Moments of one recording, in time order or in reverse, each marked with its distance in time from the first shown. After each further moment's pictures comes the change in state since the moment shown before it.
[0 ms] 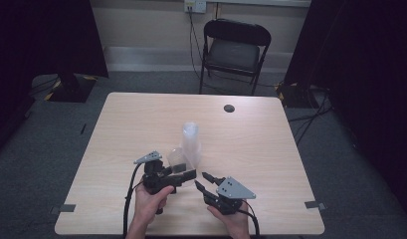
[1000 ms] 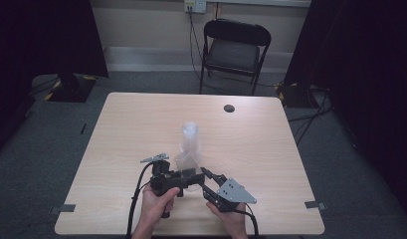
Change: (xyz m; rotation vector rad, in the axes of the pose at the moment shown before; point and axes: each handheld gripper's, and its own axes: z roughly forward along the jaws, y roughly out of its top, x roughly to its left) left arm -0.012 -0.002 0.013 0.041 -0.105 -0.097; right arm -0.001 -0.004 0.007 -0.177 -0.035 -0.060
